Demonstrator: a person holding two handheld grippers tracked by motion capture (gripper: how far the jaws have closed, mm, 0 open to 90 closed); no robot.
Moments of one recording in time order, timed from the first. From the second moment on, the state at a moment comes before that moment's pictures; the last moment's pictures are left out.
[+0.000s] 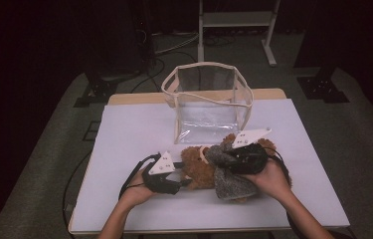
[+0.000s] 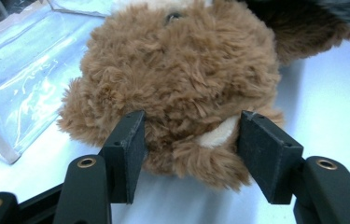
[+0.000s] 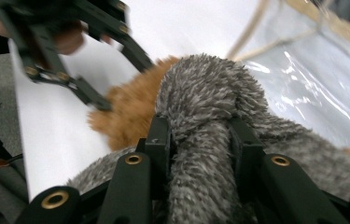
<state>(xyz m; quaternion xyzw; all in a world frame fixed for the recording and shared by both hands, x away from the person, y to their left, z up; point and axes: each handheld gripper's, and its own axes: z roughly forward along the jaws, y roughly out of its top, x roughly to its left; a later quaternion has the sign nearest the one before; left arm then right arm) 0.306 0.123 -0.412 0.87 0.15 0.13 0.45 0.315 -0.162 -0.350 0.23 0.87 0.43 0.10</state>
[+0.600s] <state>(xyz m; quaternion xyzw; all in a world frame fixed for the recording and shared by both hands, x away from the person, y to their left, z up) 0.311 0.152 -0.404 0.86 0.16 0.14 0.46 0.307 -0.134 -0.353 0.18 0.90 0.39 0.12</state>
